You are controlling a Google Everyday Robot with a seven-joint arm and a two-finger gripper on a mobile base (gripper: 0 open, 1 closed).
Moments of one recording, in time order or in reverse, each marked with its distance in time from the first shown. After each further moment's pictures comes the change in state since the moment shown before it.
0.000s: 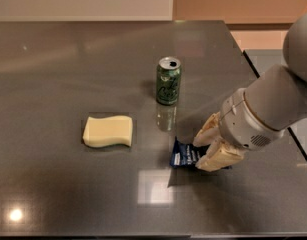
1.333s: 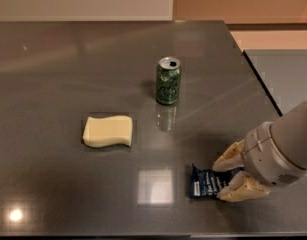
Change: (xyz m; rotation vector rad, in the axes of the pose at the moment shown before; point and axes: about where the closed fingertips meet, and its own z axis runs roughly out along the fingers) arm 0.048 0.044 0.010 -0.019 0.025 0.021
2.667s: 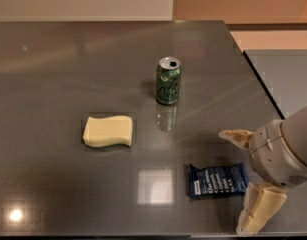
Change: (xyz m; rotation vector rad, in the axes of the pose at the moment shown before) arm -0.003 0.003 -0.013 0.027 -0.020 -0.014
